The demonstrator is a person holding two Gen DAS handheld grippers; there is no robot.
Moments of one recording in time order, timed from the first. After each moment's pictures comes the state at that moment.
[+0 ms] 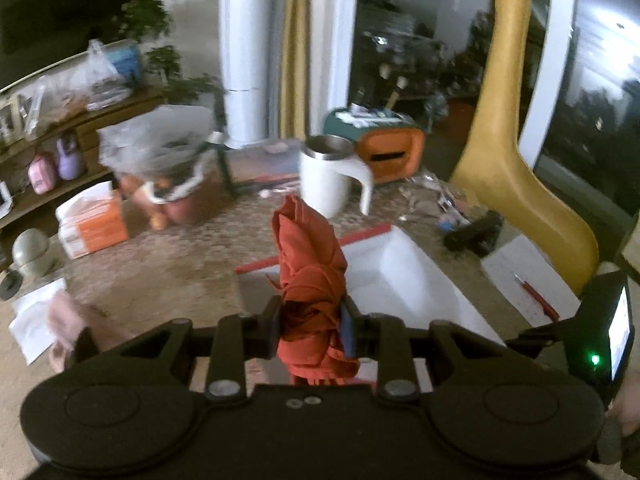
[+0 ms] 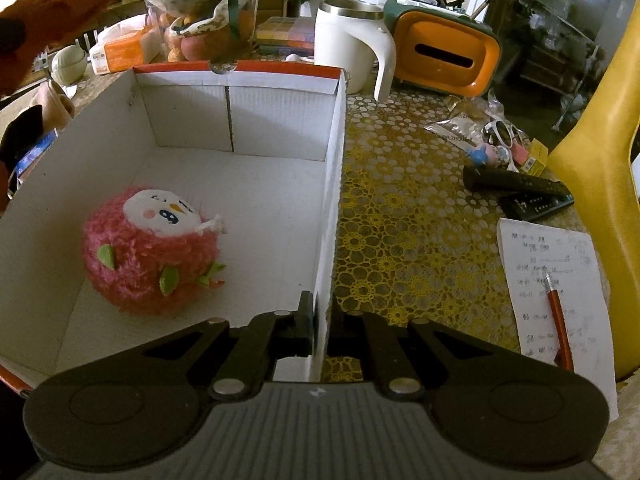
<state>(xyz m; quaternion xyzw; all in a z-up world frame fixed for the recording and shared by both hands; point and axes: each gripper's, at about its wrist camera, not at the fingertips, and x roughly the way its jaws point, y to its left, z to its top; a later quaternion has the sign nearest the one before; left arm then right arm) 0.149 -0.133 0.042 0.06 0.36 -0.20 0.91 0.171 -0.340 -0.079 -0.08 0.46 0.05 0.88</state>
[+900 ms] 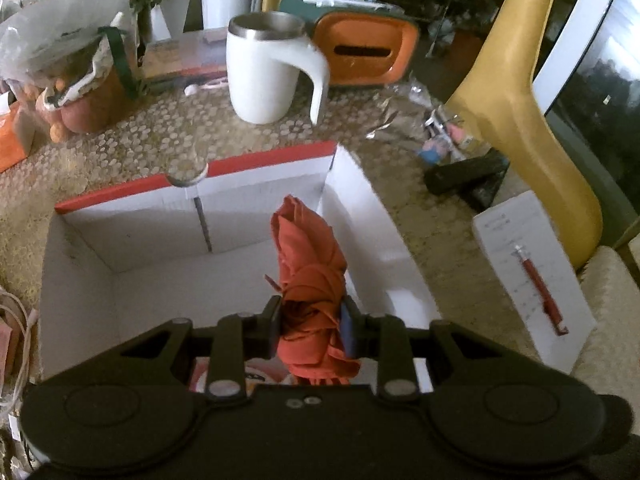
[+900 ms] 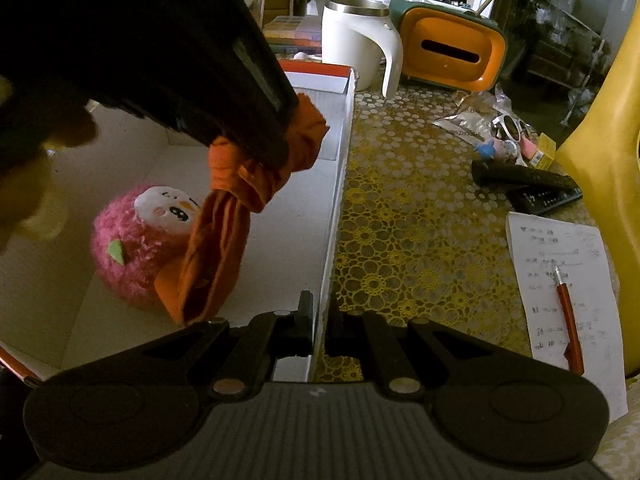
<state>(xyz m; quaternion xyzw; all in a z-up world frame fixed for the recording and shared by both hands) 0.219 -0.243 -0.052 0.03 0.50 -0.20 0.84 0.169 -0.341 -0.079 -0.07 0.46 0.07 0.88</state>
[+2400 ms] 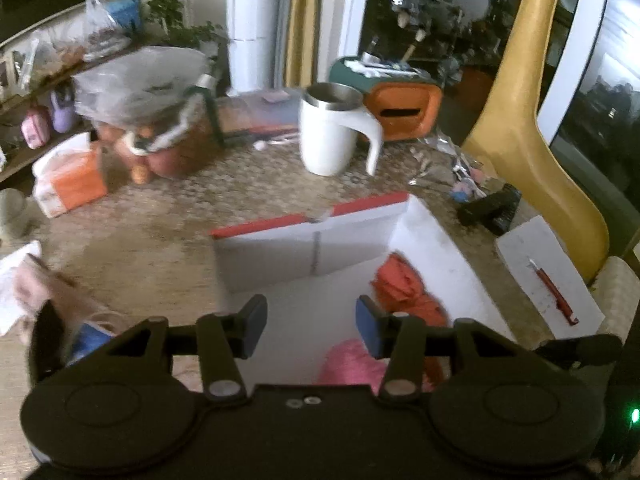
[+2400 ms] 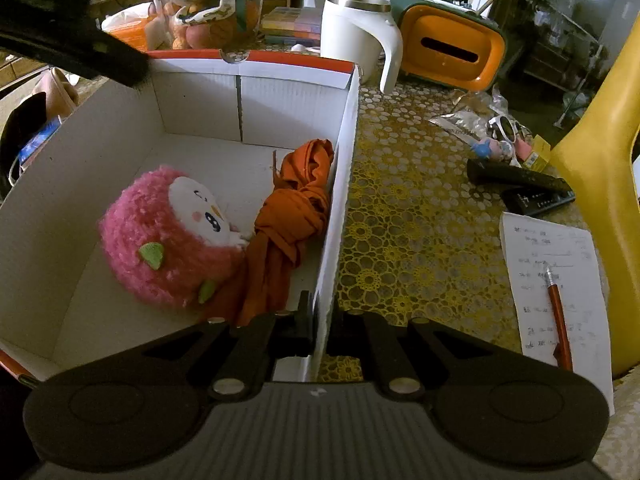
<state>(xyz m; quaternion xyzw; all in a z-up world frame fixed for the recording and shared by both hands) 0.184 -0.145 0.011 0.05 0.42 -0.18 0.89 0.170 -0.334 -0.079 -0.09 0.47 0.05 0.88</state>
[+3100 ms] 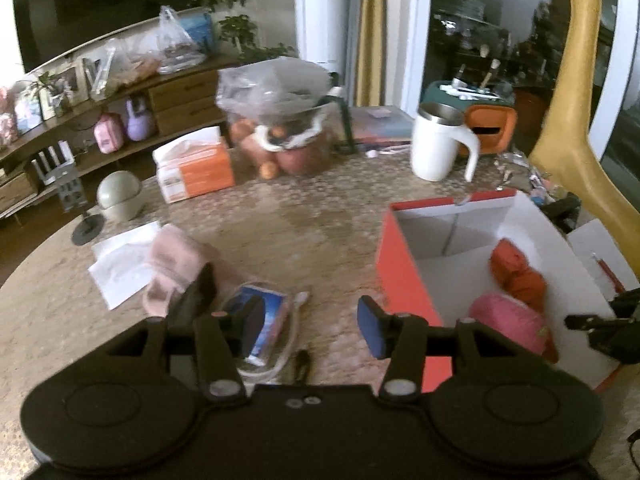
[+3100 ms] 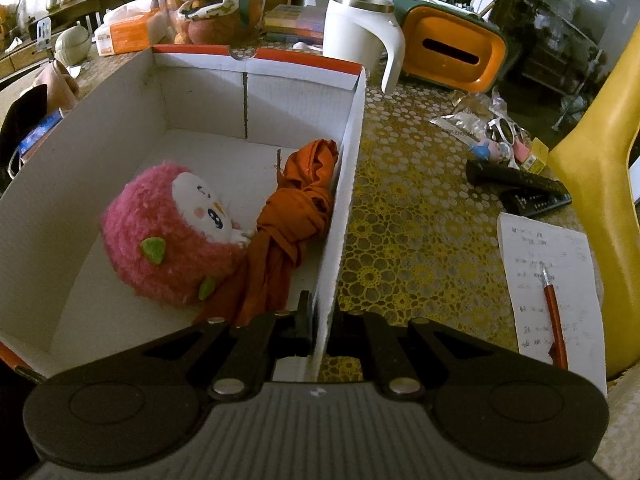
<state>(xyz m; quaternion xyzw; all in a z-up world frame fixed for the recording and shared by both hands) 0.146 -0.007 0.023 0.06 0.39 -0.10 0.91 0.168 -0.333 -0.078 -0.09 0.47 0.05 0.87</state>
